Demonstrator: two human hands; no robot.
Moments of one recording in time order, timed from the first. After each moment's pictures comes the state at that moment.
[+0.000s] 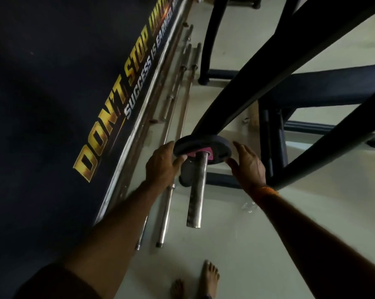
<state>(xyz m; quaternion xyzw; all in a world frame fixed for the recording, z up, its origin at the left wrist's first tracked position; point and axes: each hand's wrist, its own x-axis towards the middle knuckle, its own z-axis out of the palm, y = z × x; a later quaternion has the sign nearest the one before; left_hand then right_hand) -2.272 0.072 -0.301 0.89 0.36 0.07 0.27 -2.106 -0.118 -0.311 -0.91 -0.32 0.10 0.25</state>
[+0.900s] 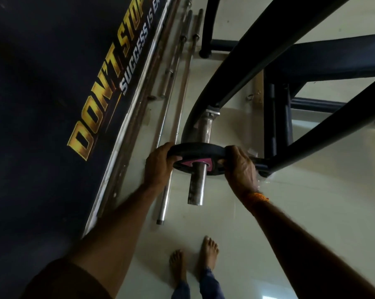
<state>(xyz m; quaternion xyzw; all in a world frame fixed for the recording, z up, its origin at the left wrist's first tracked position) -2.315 0.053 -0.374 0.85 0.36 0.11 0.36 -2.162 -0.139 -0.382 -0.87 -0.37 0.09 0.33</state>
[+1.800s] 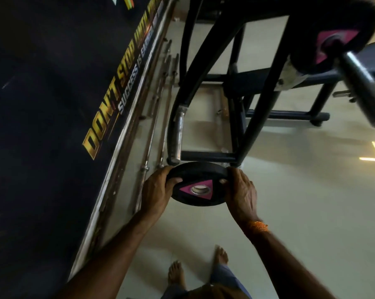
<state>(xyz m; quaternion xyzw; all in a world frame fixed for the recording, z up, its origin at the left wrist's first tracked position) -2.518 -0.206 -0.193 0.88 0.29 0.18 0.34 -2.385 -0.406 -0.207 -0.88 -0.32 -0.01 0.36</state>
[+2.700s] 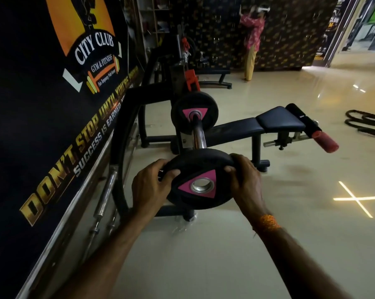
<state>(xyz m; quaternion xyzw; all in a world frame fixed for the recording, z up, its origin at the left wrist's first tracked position) -2.292 -0.505 -0.003 0.87 0.20 0.34 0.30 -2.153 -0.702 -0.028 -0.79 -0.32 -0.14 0.50</state>
